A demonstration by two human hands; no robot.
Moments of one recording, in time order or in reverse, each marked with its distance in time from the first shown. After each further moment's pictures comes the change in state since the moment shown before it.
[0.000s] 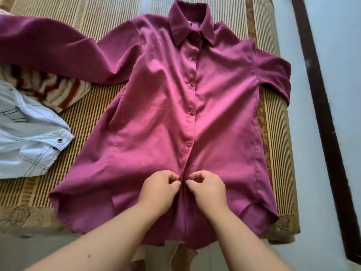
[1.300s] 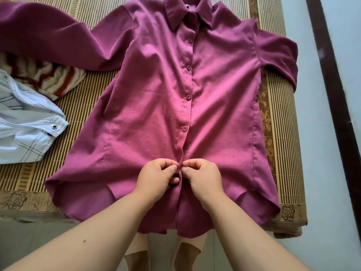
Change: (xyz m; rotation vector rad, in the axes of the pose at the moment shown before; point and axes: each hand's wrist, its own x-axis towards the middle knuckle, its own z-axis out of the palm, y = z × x) left_hand -0.002 -0.003 0.020 -0.593 -0.028 -0.158; right_hand 0.000 0.008 0.006 0.432 -0.116 0.062
